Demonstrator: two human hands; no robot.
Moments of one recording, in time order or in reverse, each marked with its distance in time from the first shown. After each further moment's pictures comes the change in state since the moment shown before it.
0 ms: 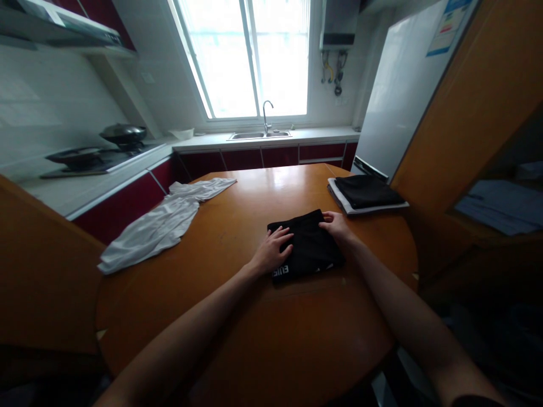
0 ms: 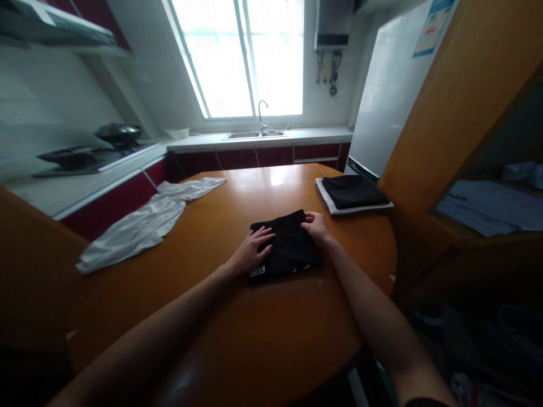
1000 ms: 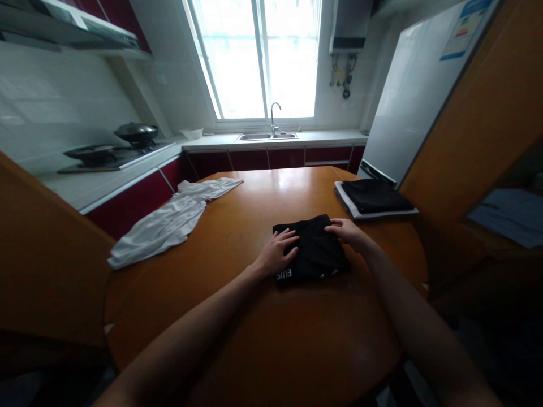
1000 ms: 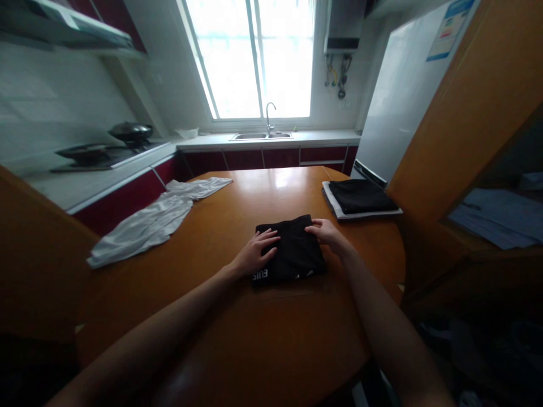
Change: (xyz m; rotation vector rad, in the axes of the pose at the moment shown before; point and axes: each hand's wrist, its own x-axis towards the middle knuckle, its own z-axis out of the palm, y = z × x) left_hand -0.003 0.000 -0.005 -0.051 0.018 0.044; right_hand -0.032 -0.042 -0.009 -0.042 -0.142 0.264
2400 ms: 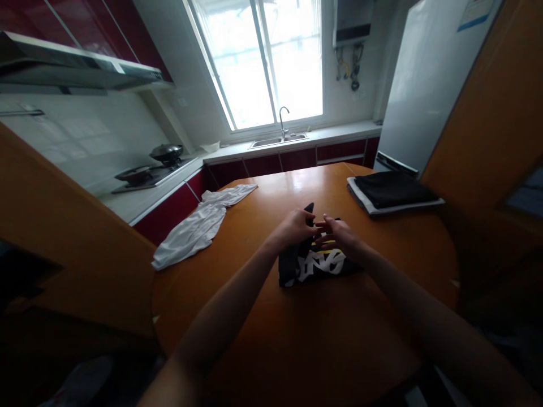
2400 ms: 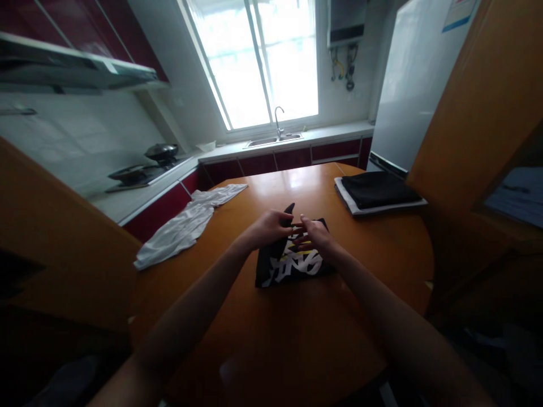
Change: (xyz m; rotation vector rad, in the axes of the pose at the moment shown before) left_hand 0.051 0.087 -0.077 -0.090 -0.055 -0.220; right_hand -0.036 -0.010 0.066 0.242 -0.170 -0.084
